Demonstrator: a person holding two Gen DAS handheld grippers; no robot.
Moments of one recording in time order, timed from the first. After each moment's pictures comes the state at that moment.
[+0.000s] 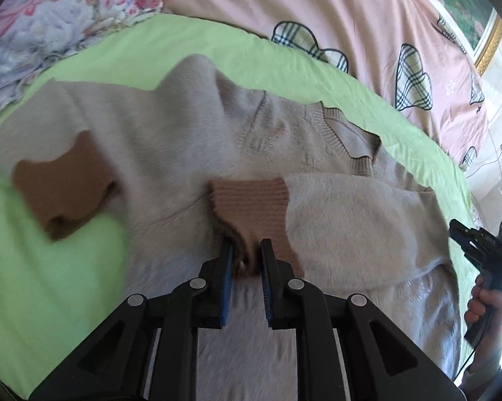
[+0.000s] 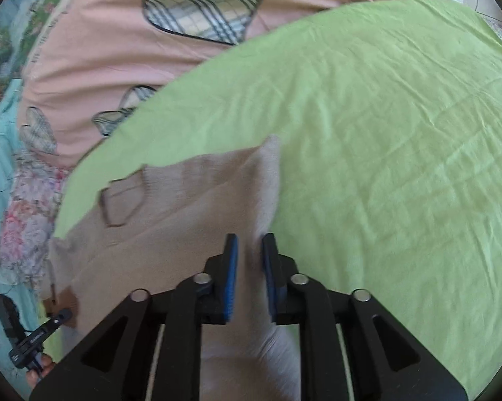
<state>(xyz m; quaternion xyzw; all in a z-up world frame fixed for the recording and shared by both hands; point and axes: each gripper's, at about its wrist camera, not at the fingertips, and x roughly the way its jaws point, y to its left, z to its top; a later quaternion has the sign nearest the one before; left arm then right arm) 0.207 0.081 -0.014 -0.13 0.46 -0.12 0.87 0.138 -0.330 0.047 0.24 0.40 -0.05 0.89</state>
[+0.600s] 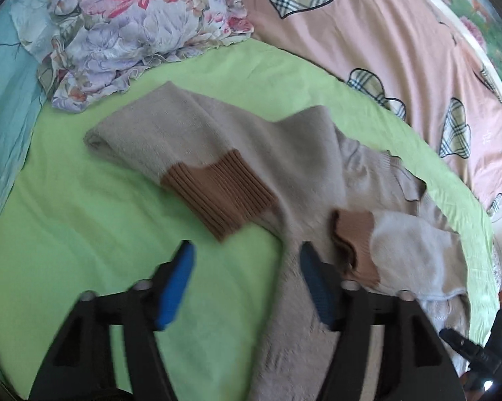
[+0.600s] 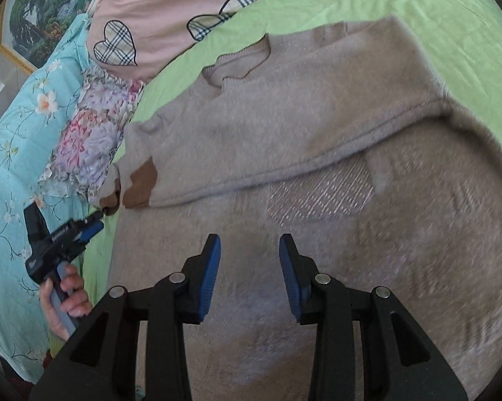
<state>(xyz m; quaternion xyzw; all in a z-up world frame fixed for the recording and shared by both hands) 0.184 0.178 0.004 -0.17 0.44 -0.01 0.88 0.068 -0.204 -0.001 0.25 0.48 0.09 0.84</state>
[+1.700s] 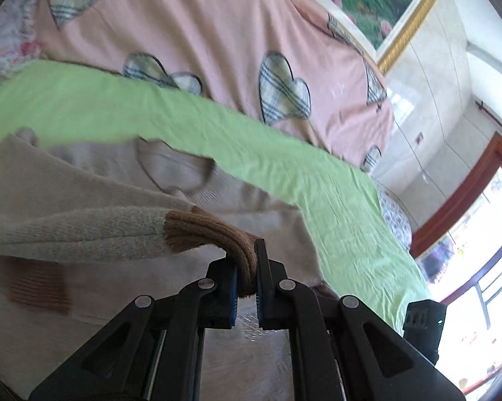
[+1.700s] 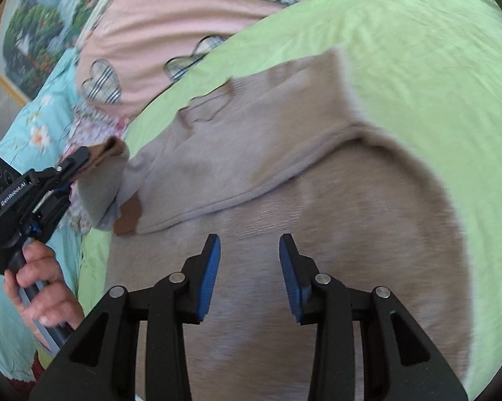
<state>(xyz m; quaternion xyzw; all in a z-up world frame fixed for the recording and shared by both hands) 0.200 -0.071 0.055 -0.17 0.38 -0.30 0.86 0.031 -0.264 0.022 0.28 0.42 0.01 0.86</state>
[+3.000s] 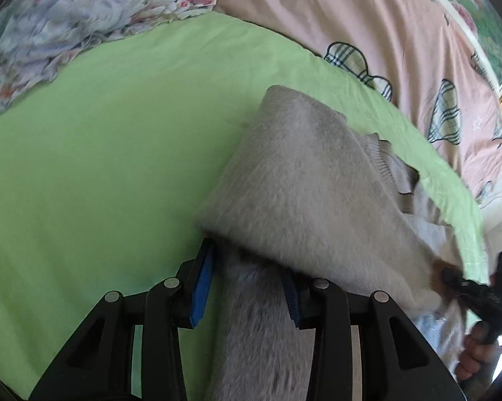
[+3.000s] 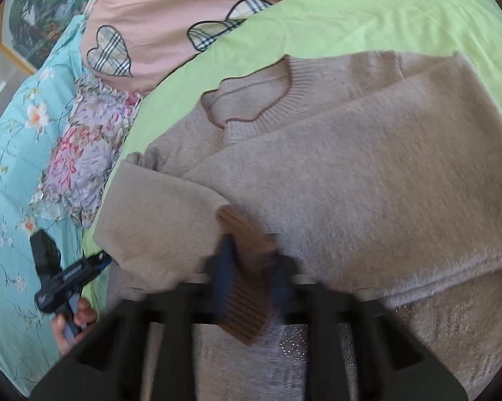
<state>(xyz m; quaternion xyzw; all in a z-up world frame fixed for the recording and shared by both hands) 0.242 0.152 -0.029 -0.16 0.46 -0.06 0.87 0.166 -0.210 0.014 0.24 0.46 0.11 0.85</state>
